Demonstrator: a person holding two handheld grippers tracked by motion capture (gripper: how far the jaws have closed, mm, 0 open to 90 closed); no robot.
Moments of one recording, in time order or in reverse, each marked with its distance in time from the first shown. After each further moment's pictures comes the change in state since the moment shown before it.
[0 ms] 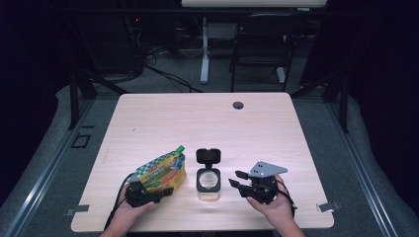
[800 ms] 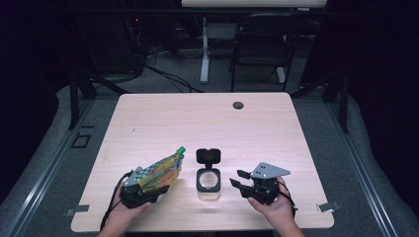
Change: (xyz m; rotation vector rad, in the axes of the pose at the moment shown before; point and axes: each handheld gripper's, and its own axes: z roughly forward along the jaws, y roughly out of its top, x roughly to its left) left arm -0.019 0.015 -0.024 0.004 0.156 0.119; right arm -0.002 -0.004 -0.003 -0.043 -0.012 0.009
